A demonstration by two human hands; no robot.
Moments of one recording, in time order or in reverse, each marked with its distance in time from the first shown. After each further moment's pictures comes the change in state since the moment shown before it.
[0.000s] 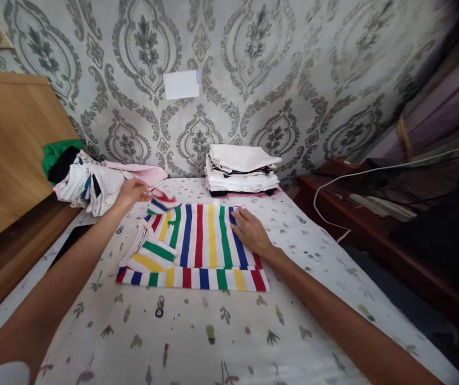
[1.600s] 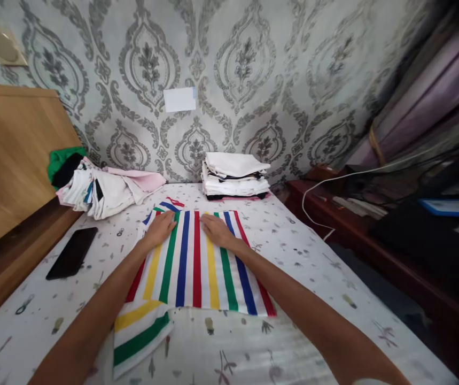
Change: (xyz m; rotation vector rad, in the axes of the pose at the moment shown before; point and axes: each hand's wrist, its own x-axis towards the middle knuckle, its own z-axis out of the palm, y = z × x) left_hand -0.050 -0.067 0.077 0.762 -0.204 0.381; right_hand 0.033 -0.082 -0.001 0.076 -0.183 -0.131
